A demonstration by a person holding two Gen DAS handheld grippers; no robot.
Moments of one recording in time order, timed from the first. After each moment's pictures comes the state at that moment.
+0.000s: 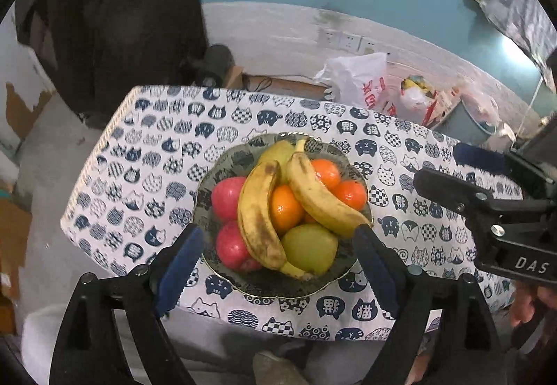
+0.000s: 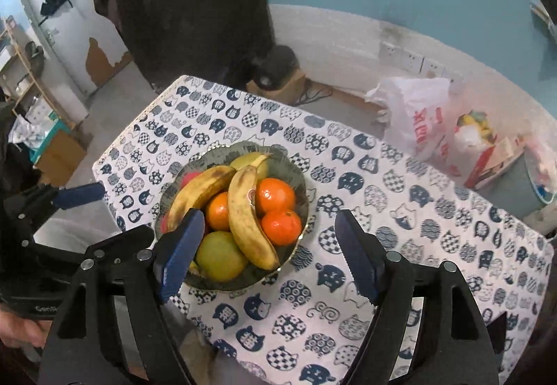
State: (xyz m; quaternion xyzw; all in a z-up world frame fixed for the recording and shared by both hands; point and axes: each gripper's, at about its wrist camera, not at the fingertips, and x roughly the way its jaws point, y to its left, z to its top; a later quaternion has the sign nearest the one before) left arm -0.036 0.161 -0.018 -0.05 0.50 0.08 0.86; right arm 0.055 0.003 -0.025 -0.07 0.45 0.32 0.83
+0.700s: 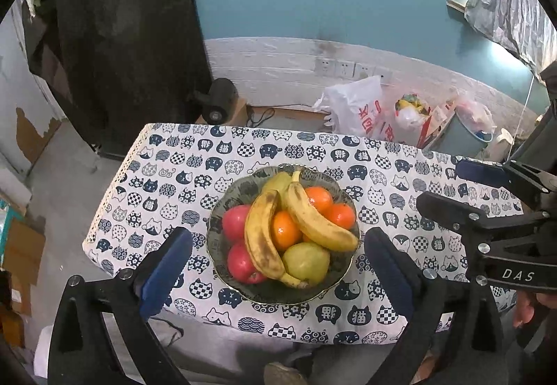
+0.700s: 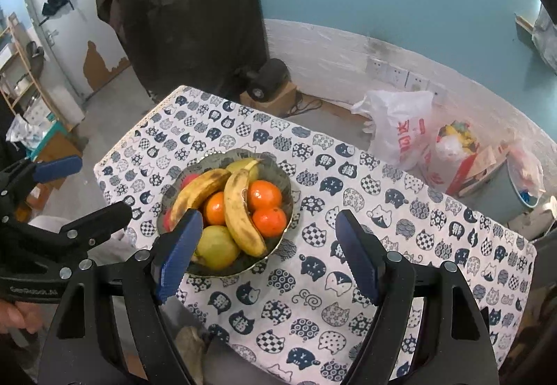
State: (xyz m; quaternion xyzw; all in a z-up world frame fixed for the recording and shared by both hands) left arm -0.055 0.144 0.025 -0.02 0.45 0.09 0.89; right arm 0.036 -0.021 0.001 -0.08 0.43 0.31 0.84
